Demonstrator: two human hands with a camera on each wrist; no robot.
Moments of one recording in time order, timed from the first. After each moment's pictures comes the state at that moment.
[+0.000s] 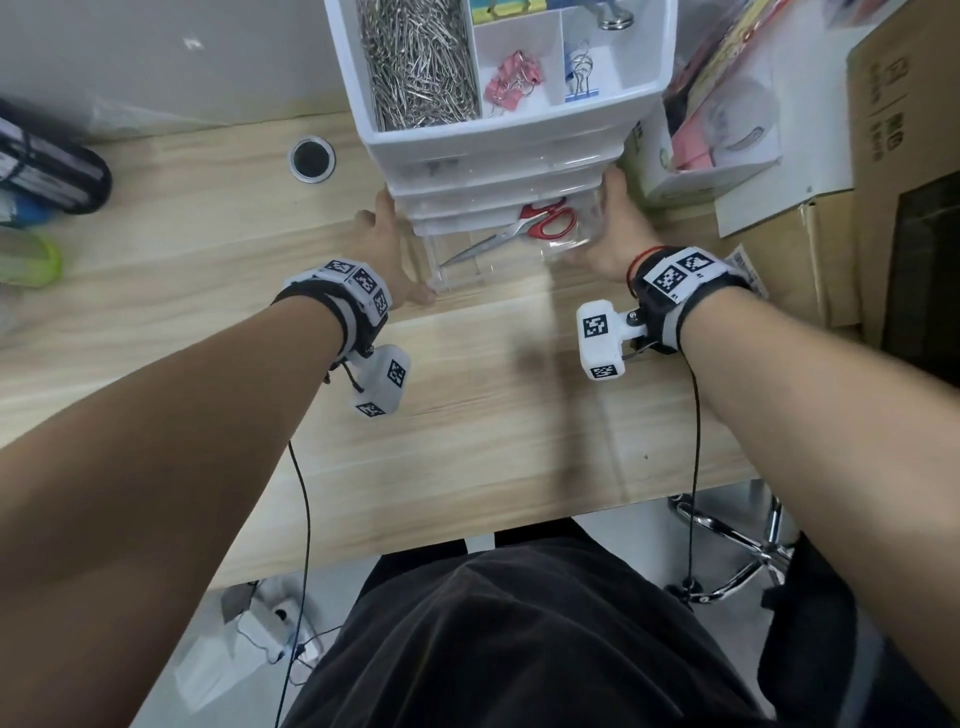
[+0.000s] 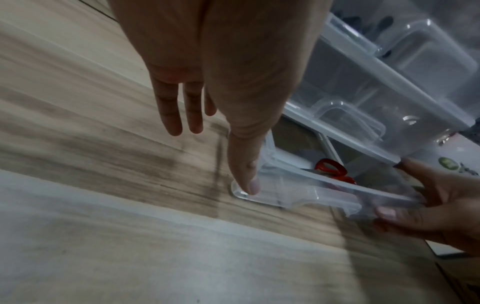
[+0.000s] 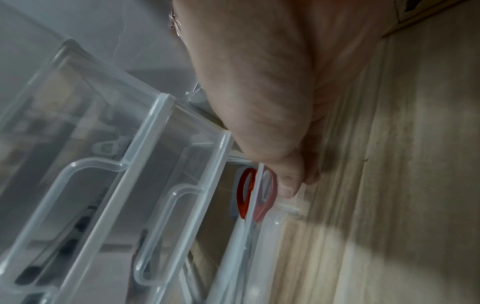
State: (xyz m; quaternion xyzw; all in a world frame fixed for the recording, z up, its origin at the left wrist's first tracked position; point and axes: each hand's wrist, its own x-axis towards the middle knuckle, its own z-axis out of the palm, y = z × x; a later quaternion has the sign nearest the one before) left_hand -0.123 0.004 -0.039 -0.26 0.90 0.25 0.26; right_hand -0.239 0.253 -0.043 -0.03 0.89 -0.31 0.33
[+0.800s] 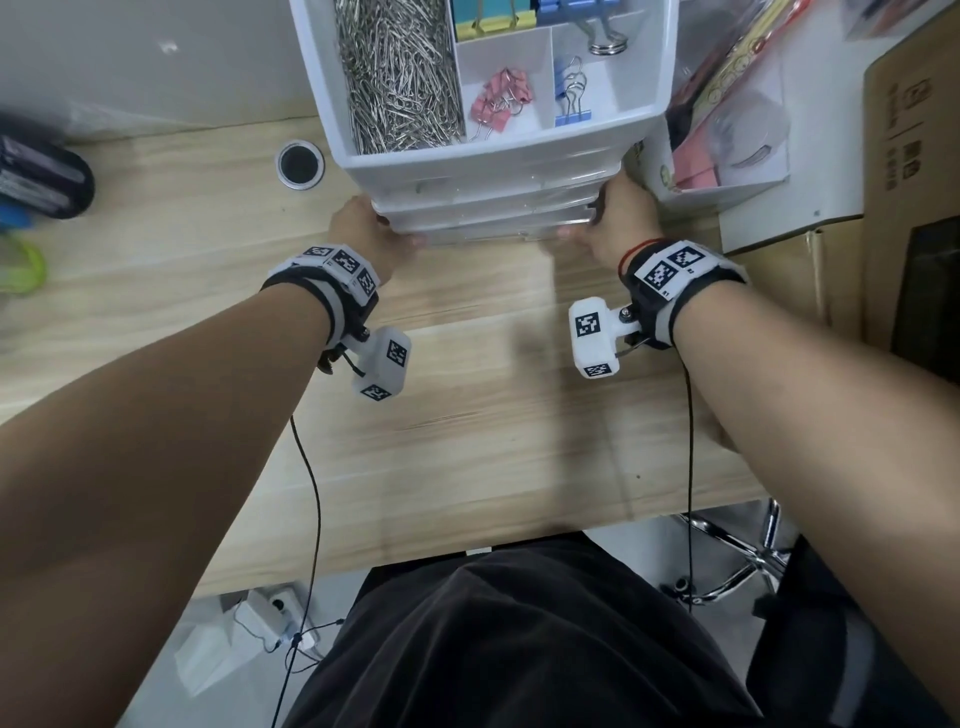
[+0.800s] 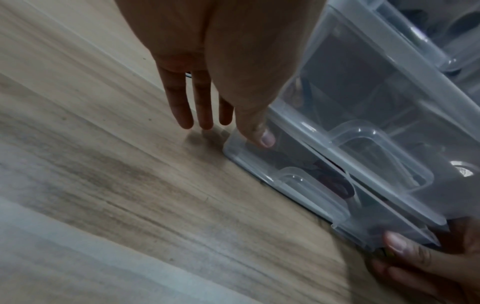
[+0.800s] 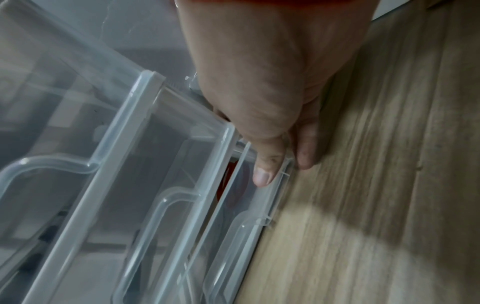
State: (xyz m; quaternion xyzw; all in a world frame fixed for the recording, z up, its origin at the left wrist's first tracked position) left_hand -0.158 0.002 -0.042 -0.35 0.86 0.33 0.18; right_hand -0.274 0.247 -0.069 -0.06 0.92 -0.29 0.26
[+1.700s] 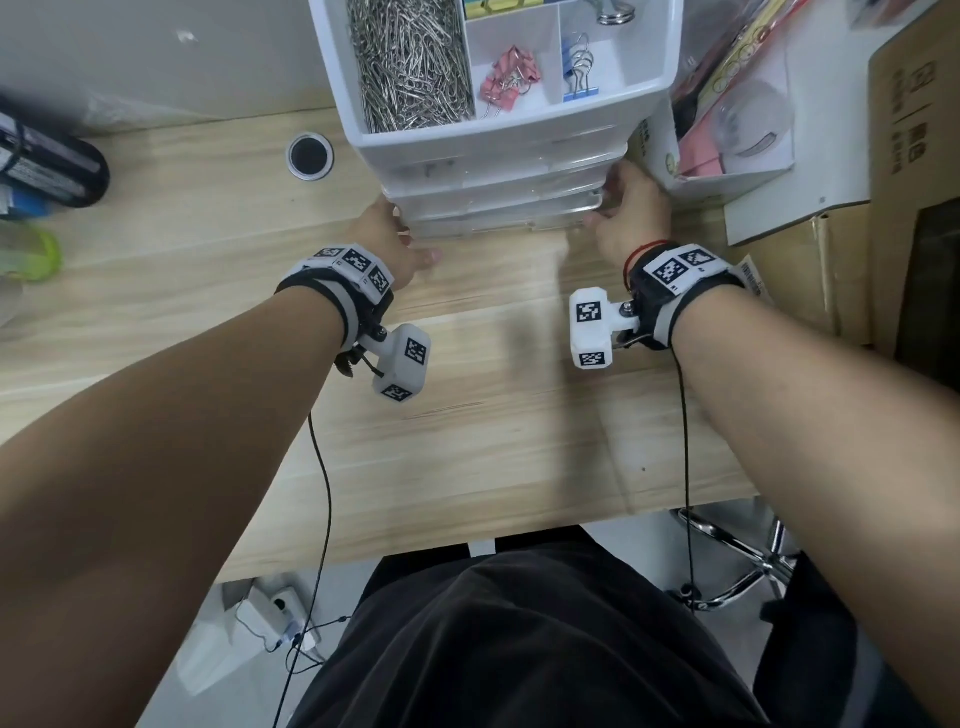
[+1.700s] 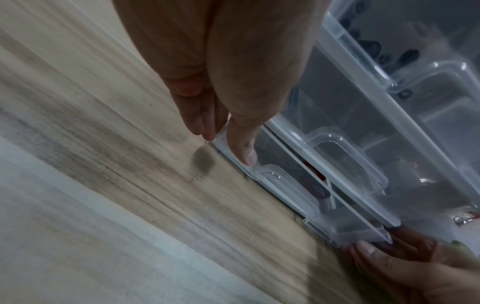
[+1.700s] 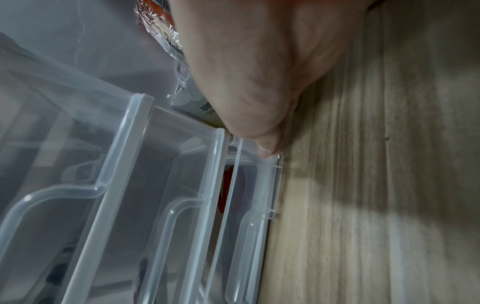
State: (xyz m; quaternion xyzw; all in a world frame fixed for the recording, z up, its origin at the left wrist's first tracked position) left_hand -0.143 -0.001 -0.067 -0.33 0.84 0.39 0.20; right_hand -0.262 0.250 -0.066 0.01 0.91 -0.35 0.21
